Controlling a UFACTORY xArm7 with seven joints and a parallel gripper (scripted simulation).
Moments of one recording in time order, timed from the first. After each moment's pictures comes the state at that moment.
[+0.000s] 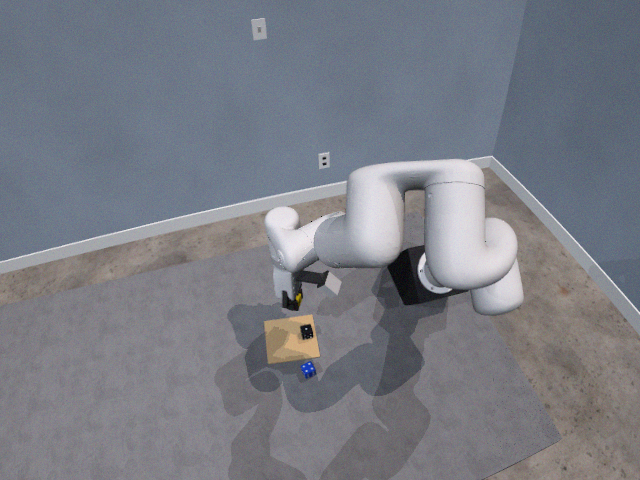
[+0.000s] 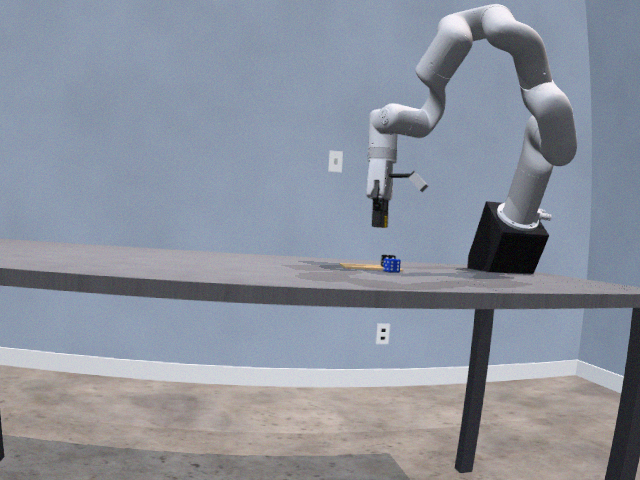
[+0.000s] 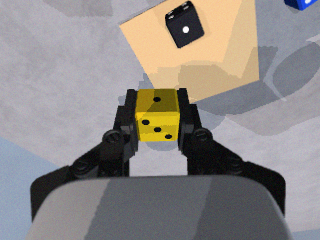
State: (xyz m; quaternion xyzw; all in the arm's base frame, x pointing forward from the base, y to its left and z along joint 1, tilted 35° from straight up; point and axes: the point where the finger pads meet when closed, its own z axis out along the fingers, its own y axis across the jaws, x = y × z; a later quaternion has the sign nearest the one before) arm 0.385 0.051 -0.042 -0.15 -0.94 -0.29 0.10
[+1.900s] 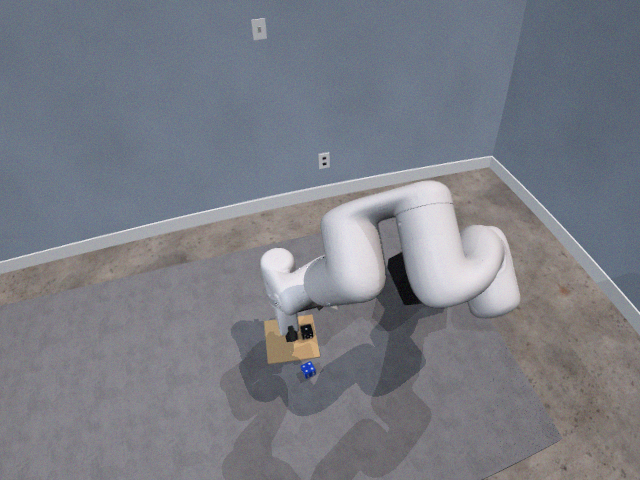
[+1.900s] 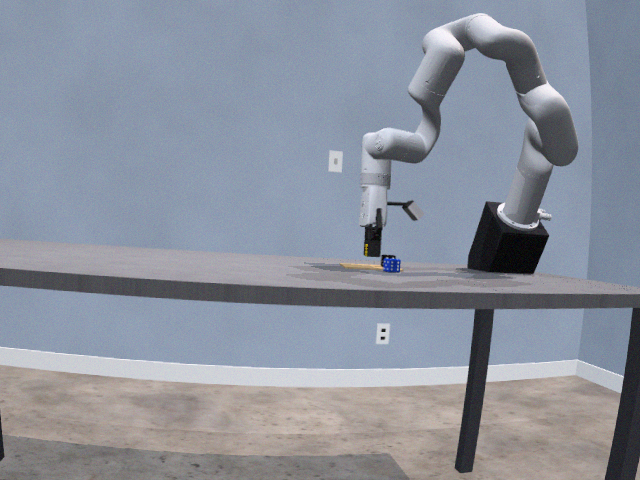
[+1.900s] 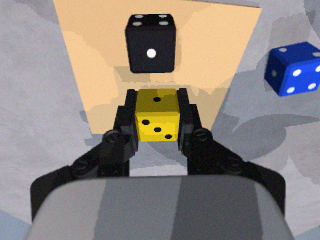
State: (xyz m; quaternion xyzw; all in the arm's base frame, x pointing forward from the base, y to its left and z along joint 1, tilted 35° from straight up) arm 0.400 0.134 -0.076 0.09 -0.95 -0.30 0.02
